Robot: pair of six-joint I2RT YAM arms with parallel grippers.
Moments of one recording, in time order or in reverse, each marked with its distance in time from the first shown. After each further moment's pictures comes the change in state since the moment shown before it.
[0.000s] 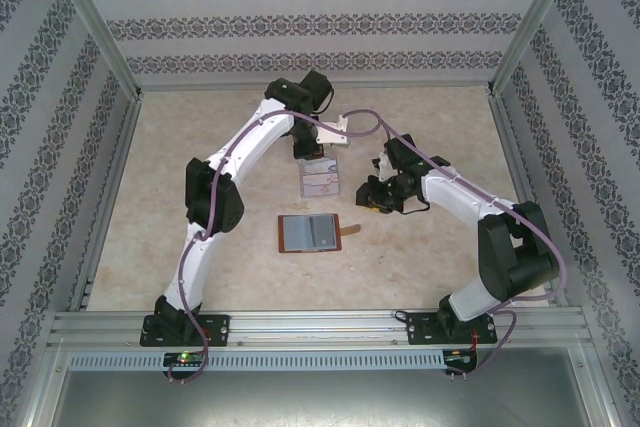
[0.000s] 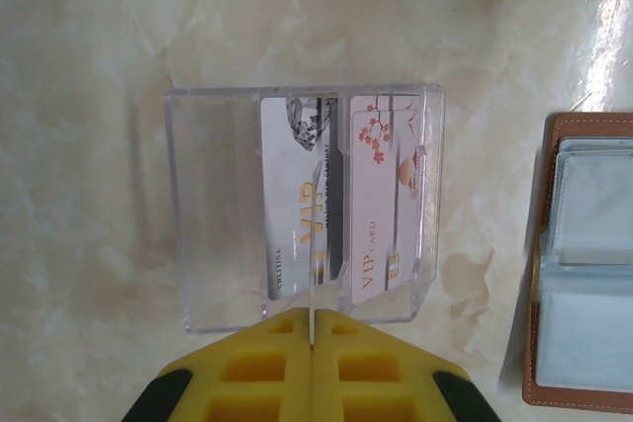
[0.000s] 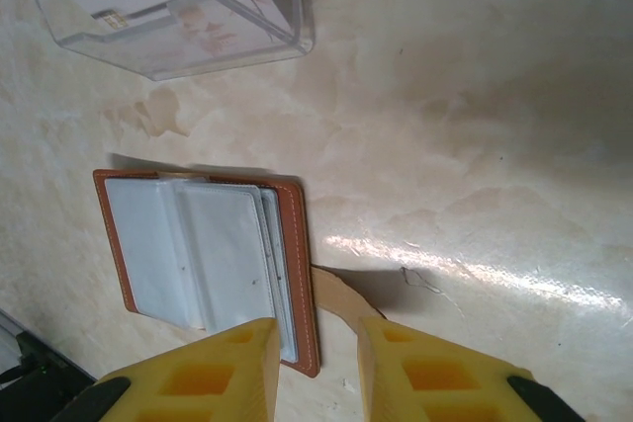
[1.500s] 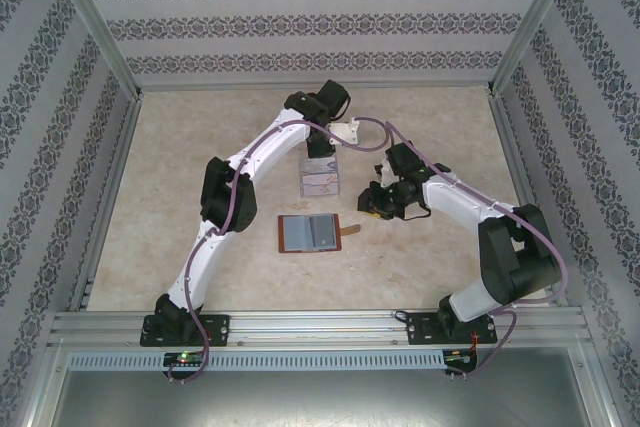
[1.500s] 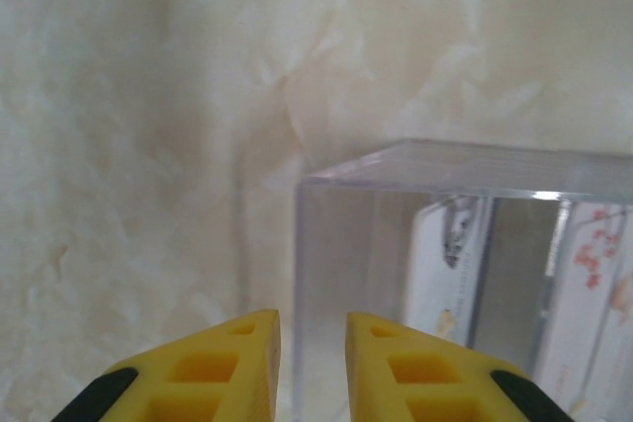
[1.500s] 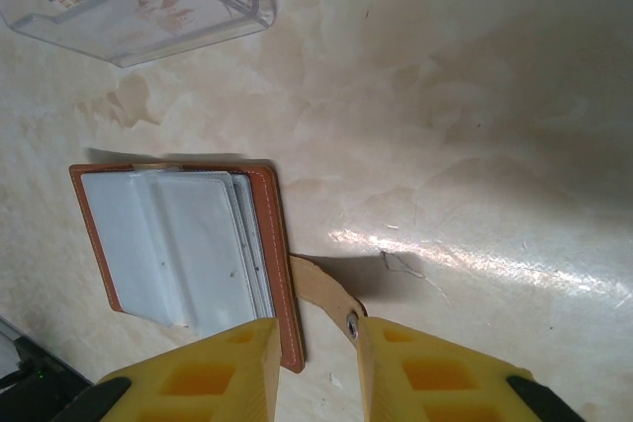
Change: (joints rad) left arm -0.047 0.116 0.017 0.233 -0.225 -0.061; right arm 0.001 -0.022 -0.066 0.041 0.000 0.034
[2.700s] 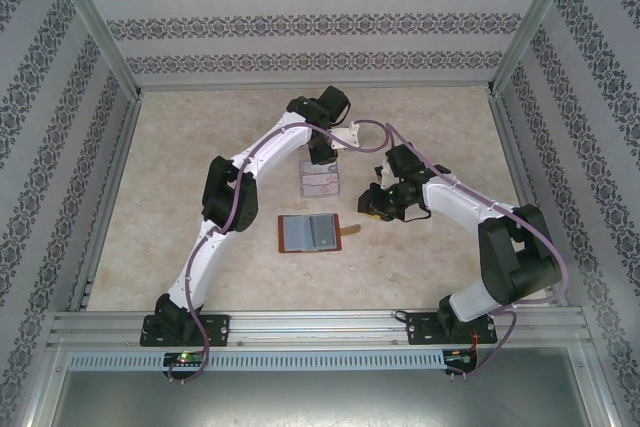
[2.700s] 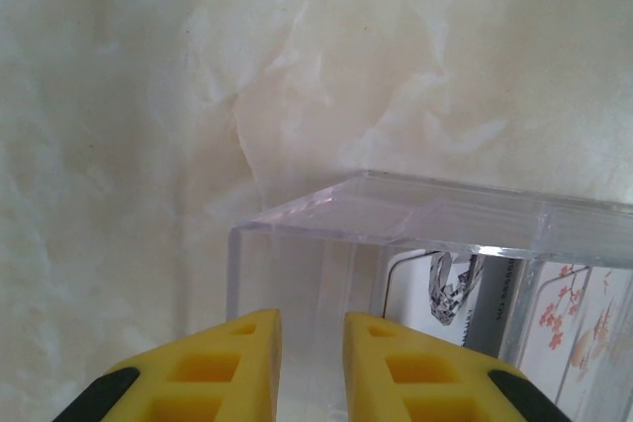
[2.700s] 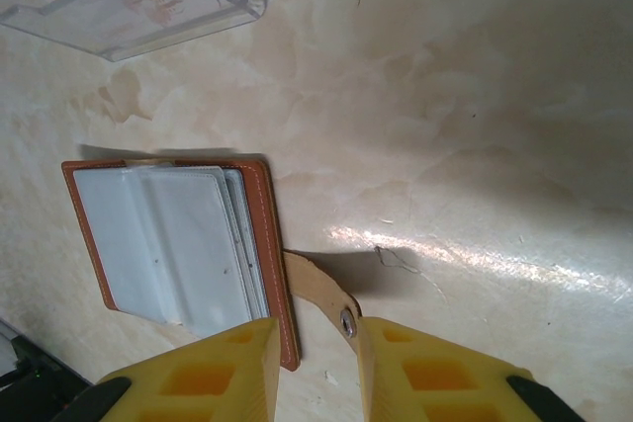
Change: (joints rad) left arm 0.000 0.017 -0.043 0.014 0.079 -0.075; right arm 0.002 -0.002 -0.013 0.007 0.000 0.003
